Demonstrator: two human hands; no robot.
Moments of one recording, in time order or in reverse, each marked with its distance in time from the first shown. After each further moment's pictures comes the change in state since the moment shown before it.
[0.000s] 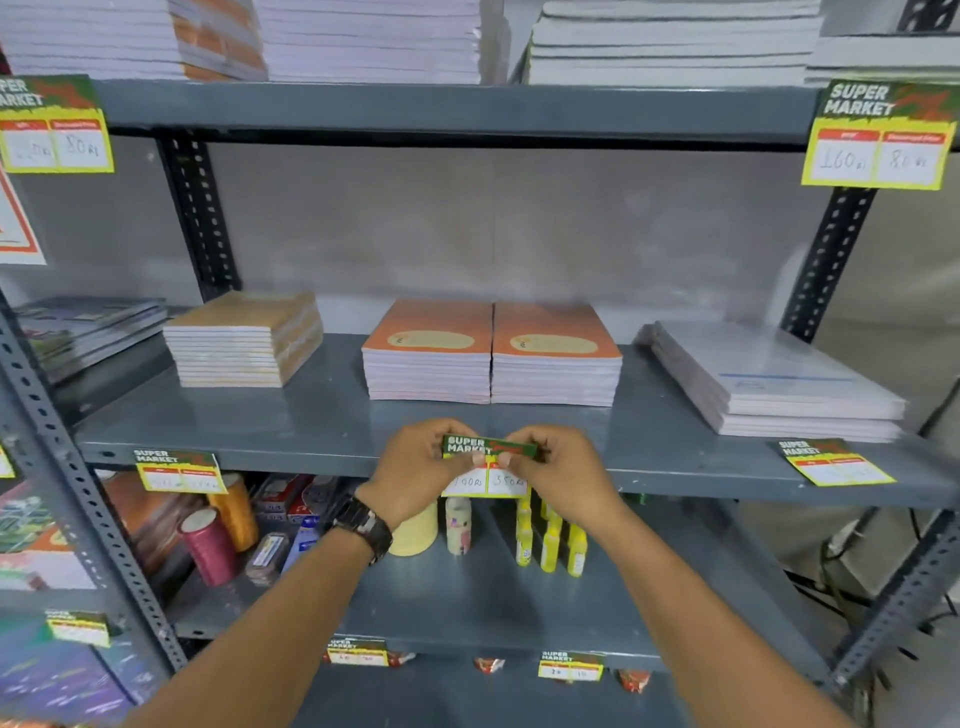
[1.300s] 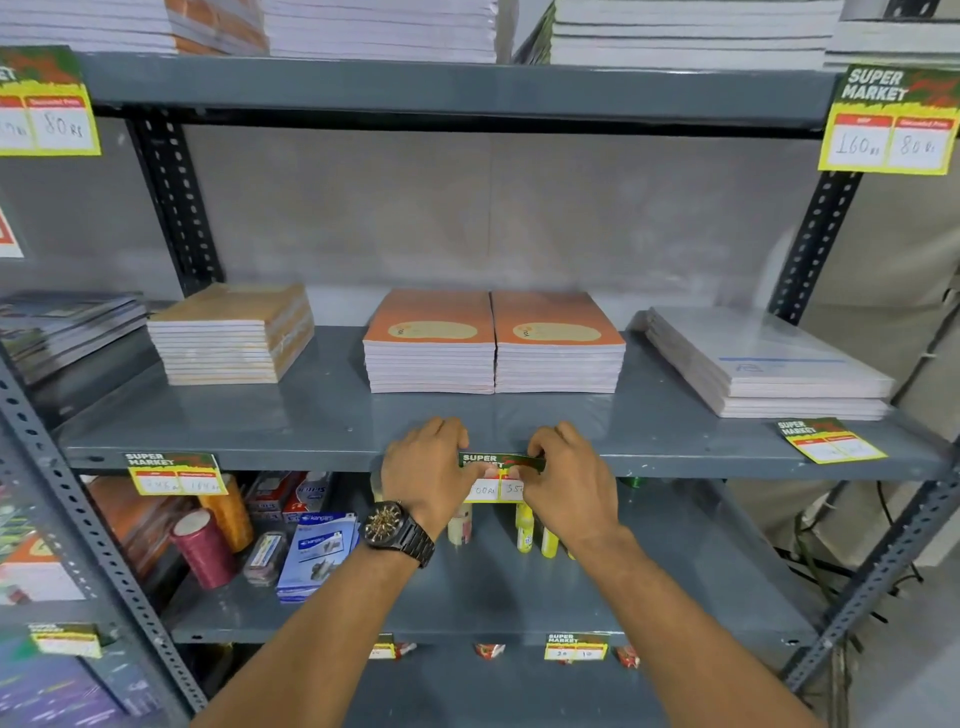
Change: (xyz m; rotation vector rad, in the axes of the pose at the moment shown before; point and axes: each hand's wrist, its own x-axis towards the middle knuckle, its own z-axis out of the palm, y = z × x) left_hand -0.008 -0.010 0.010 0.753 0.246 0.091; right_hand -0.010 0.019 0.033 -0.692 0.302 -0.055
